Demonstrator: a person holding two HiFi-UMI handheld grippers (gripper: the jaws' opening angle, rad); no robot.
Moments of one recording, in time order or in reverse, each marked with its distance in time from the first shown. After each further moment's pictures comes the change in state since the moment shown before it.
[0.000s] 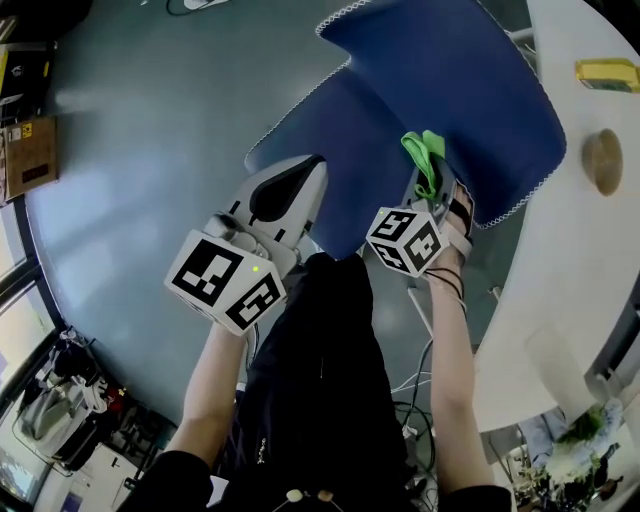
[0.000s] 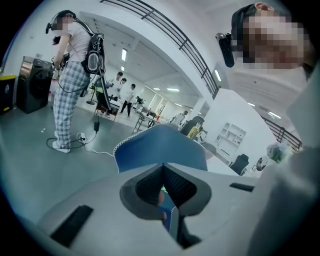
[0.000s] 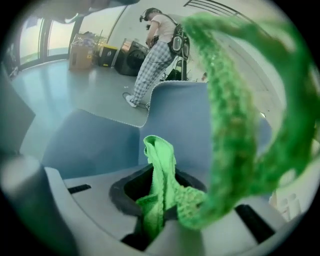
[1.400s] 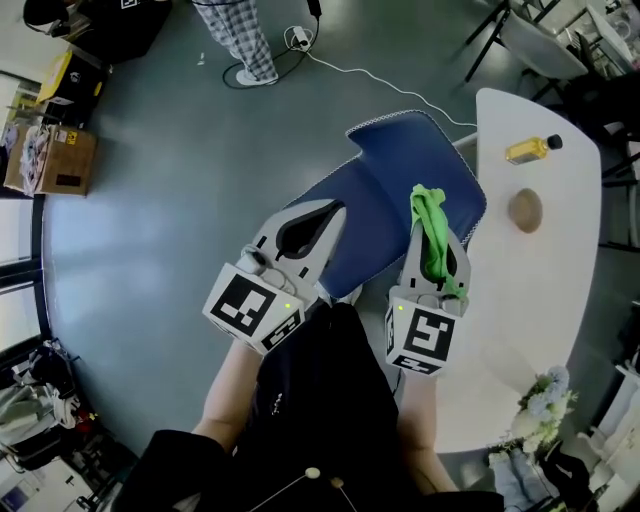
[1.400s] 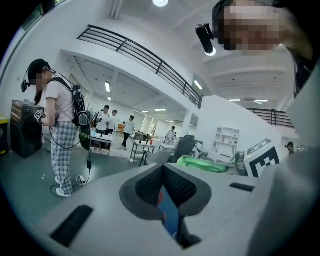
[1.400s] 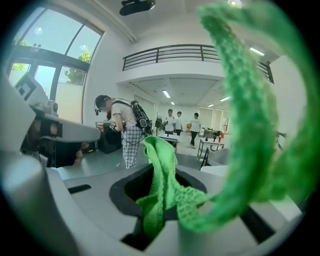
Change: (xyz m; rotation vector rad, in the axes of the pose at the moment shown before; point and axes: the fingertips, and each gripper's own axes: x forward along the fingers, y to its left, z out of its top) left arm -0.092 -0.102 0.162 0.246 -0.231 -0.001; right arm -0.256 -0.160 0.161 0.632 -0.540 0.058
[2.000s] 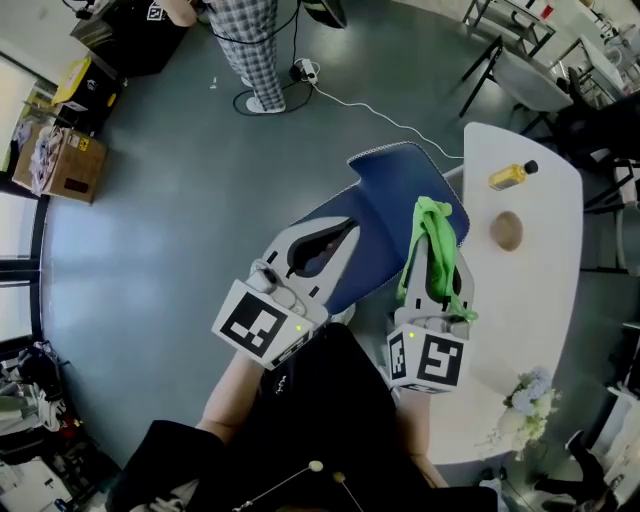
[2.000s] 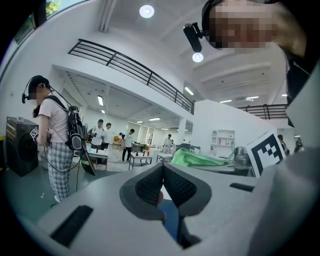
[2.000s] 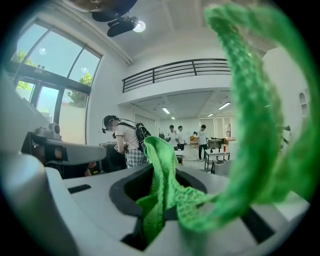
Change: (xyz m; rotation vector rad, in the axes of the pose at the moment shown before) left arm -0.025 -0.050 0.069 0.107 -0.105 -0.031; right arm -0.054 -0.003 0.086 0.096 -0.197 0.052
